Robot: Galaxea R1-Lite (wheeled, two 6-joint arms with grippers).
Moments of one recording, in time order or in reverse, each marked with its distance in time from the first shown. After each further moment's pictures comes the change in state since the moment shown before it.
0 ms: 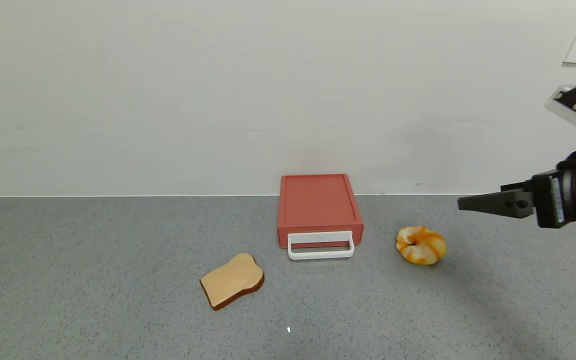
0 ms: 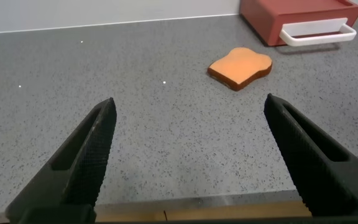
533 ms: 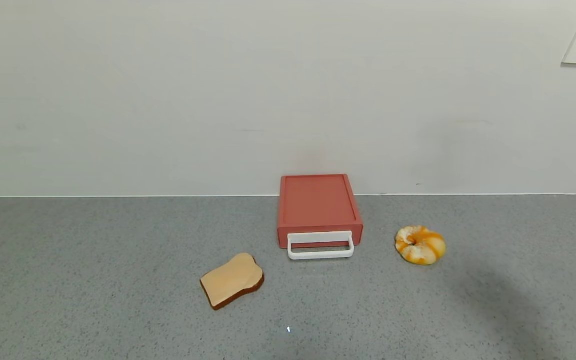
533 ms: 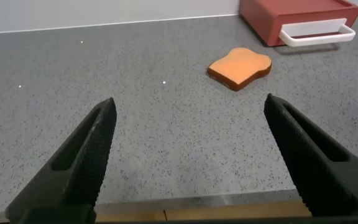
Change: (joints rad) left arm 0.000 0.000 0.000 0.000 0.000 -0.001; right arm -0.235 -0.414 0.145 -0.016 -0.016 -0.019
